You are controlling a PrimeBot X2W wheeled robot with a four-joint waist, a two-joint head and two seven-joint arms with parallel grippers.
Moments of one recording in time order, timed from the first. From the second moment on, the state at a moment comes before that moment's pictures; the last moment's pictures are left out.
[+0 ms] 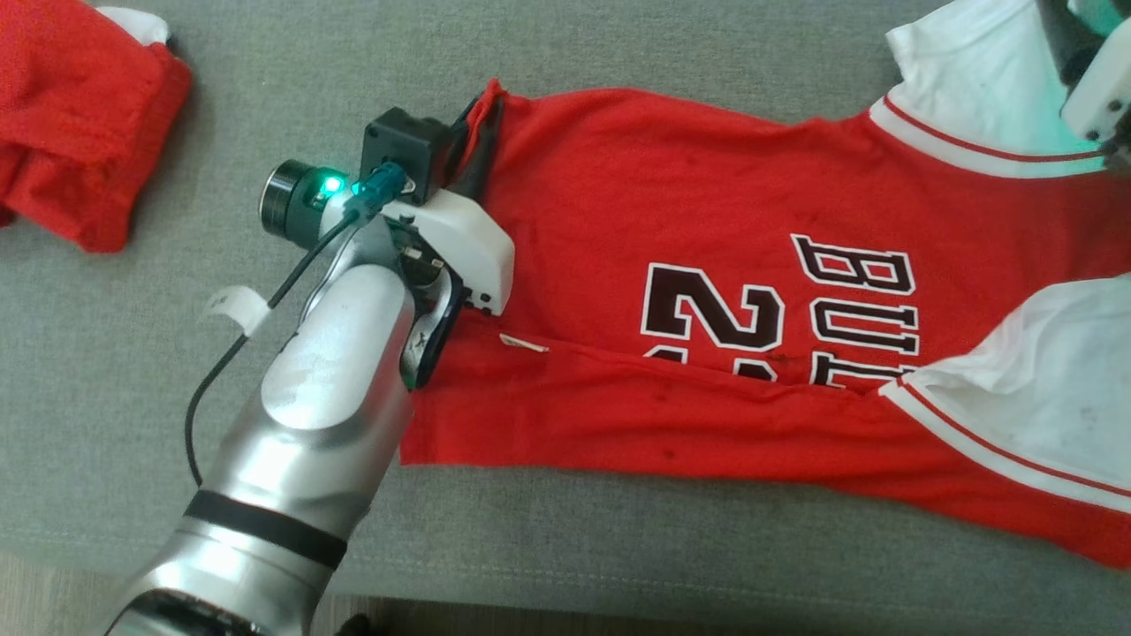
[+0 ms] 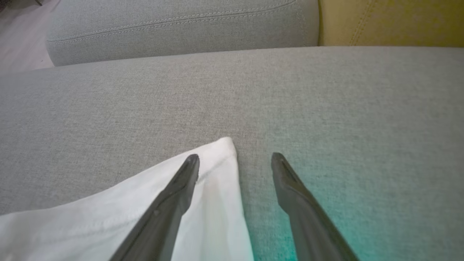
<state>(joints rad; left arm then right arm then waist) -0.76 0.03 -0.54 0.65 -0.24 0.04 -0.14 -1.01 -0.45 0.33 0.88 0.60 0.13 0.31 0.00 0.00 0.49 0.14</state>
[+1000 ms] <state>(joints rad) -0.79 0.05 -0.57 0.65 -0.28 0.08 -0.12 -1.12 -0.49 0.55 1.02 0.71 0.13 0.07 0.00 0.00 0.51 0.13</state>
